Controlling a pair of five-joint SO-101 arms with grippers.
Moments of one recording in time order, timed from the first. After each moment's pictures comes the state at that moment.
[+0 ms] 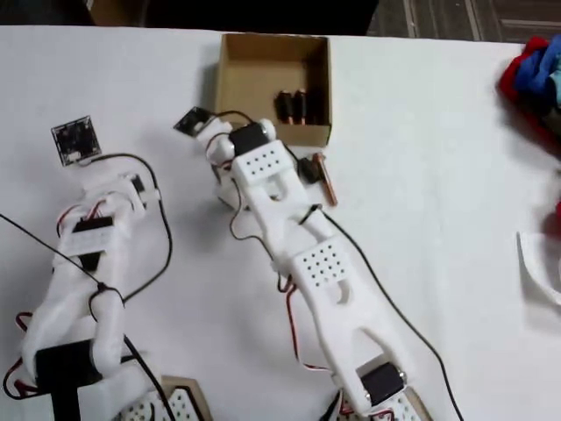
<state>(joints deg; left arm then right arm) -19.9 -14.5 55.3 12.4 12.8 -33.1 74.8 -81.9 100.2 24.8</state>
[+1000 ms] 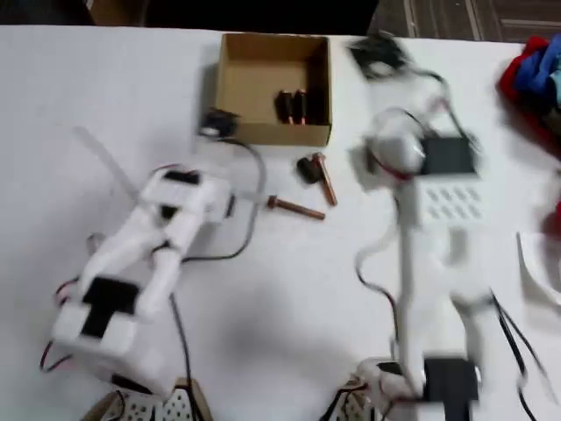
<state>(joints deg) 6.8 11.1 23.5 47.5 -2.7 -3.1 -20.2 1.2 86.0 20.6</state>
